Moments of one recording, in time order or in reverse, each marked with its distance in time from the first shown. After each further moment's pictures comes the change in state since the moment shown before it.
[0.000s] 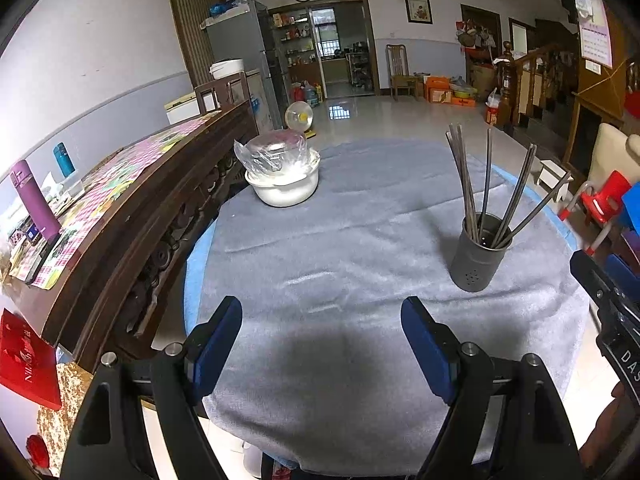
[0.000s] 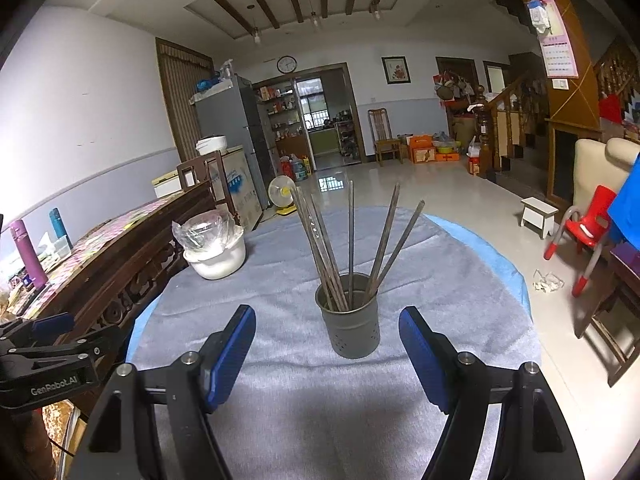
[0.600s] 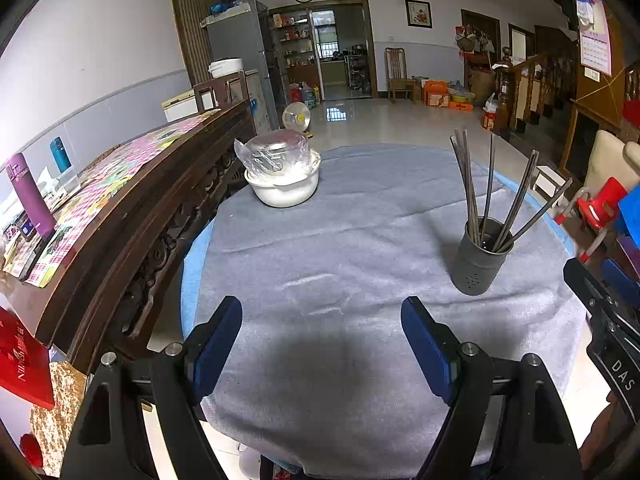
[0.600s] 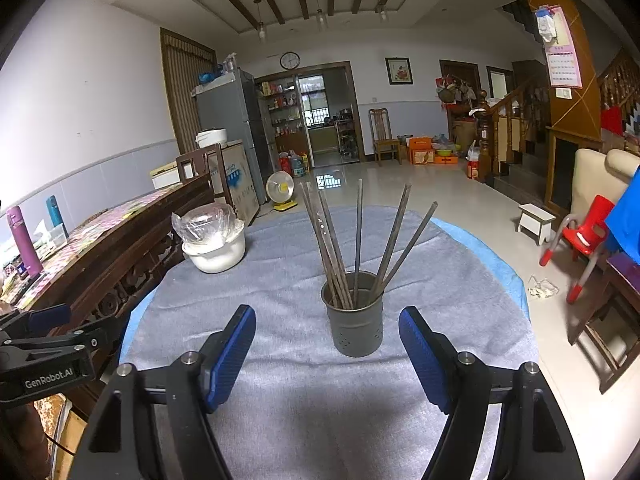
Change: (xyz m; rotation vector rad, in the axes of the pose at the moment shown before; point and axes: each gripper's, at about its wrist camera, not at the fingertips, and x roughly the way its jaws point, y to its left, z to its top) left arm 0.006 0.011 0.000 -0.017 -0.004 -0.023; right arm 0.005 0.017 -0.002 -0.032 0.009 -0.019
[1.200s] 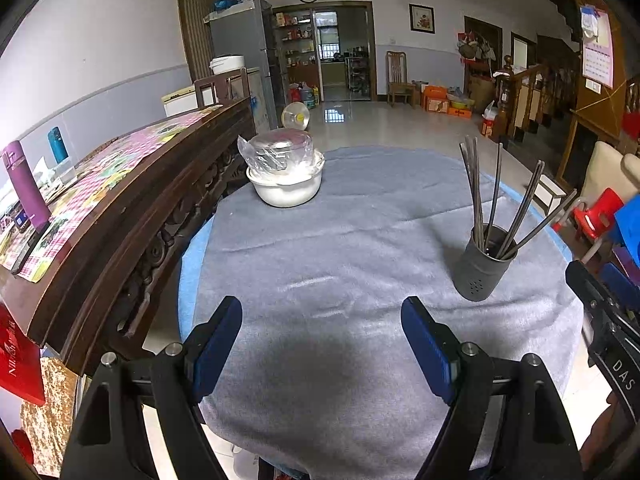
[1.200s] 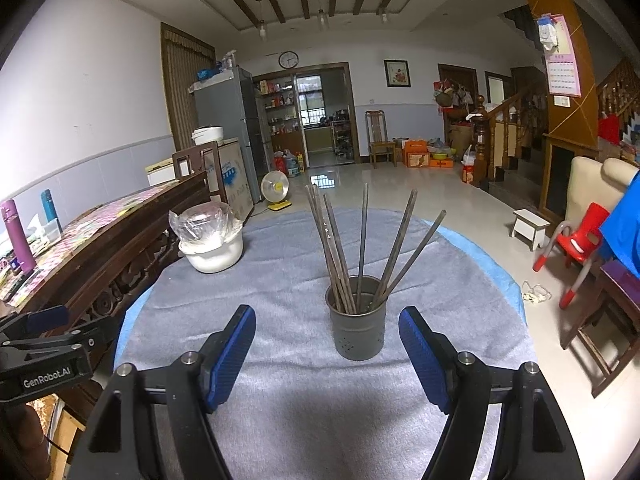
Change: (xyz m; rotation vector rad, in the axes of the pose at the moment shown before) left arm 0.008 0.020 0.001 -0.035 -0.005 -0.029; right arm 0.003 0.016 -0.001 -0.021 -0.004 -0.035
